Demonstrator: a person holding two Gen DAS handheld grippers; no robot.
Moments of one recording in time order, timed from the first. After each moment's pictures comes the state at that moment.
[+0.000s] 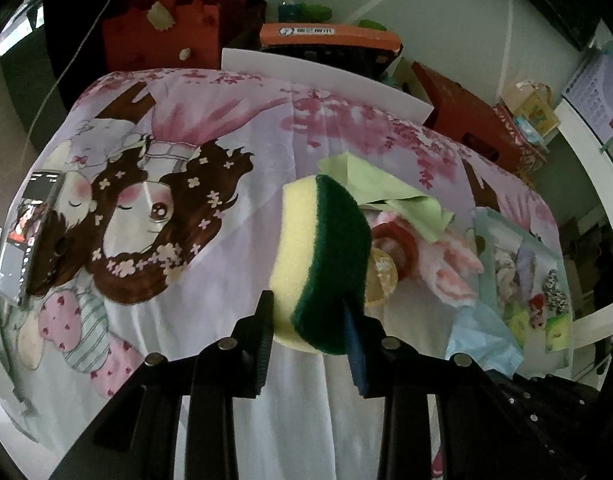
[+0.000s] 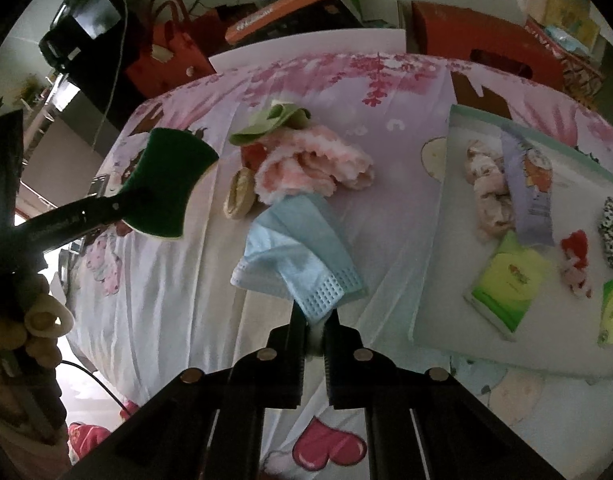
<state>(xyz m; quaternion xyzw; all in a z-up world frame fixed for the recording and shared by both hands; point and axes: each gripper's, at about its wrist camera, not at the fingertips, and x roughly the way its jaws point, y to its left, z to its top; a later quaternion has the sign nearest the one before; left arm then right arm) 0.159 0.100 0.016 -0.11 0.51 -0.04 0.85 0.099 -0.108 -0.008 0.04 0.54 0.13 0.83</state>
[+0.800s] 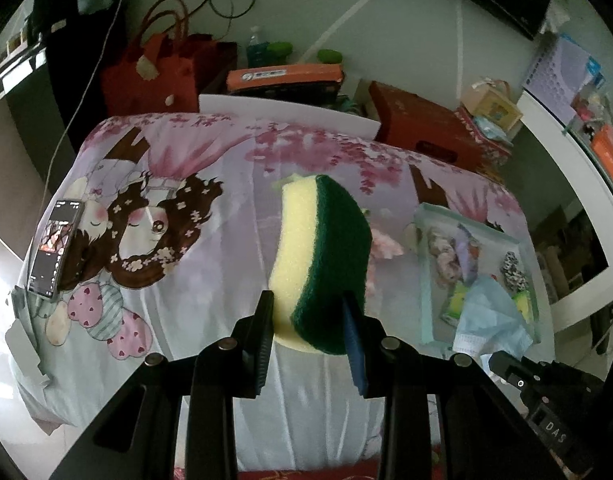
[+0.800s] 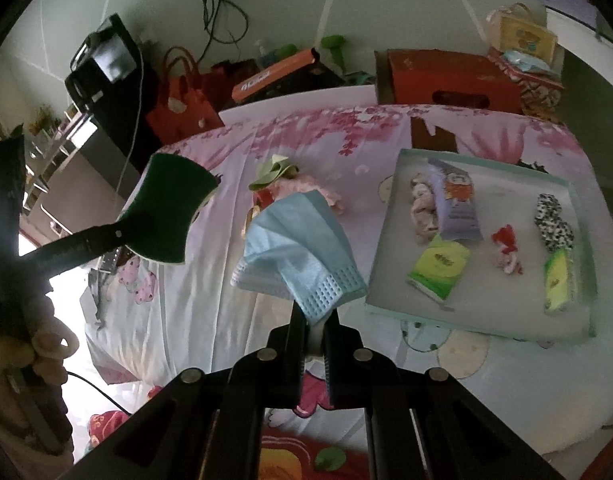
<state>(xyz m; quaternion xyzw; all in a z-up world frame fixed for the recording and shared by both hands) 0.091 0.061 0.093 -0.09 0.48 -0.06 0.87 0.037 -0.155 0.063 0.07 0.48 0.12 0.87</state>
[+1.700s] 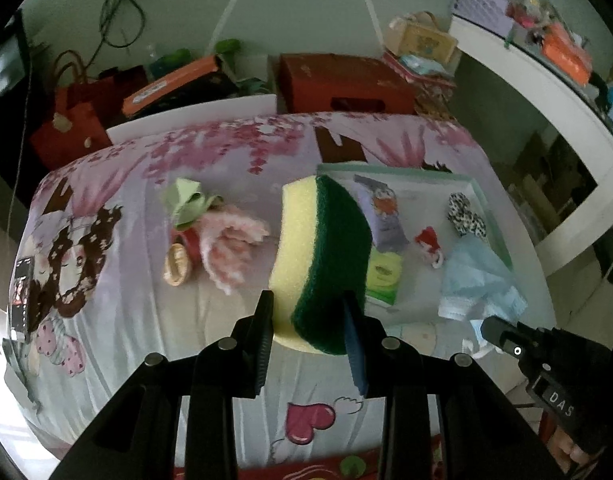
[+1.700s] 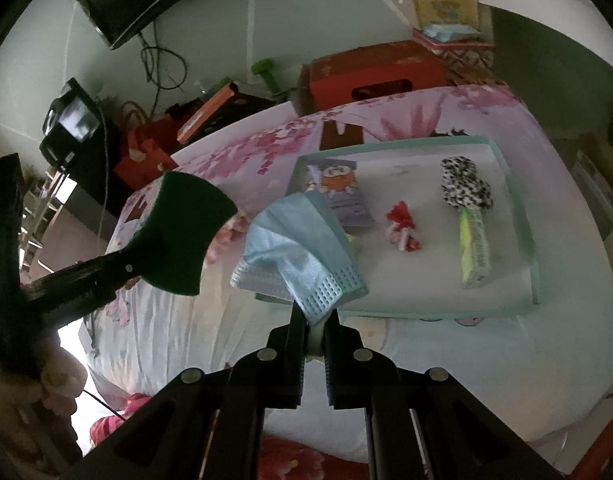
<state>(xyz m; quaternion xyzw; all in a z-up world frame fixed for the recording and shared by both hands) 0.084 -0.097 0.096 0.02 0.49 -0.12 0.86 0.022 -0.285 0.050 0.15 0.46 0.08 0.87</state>
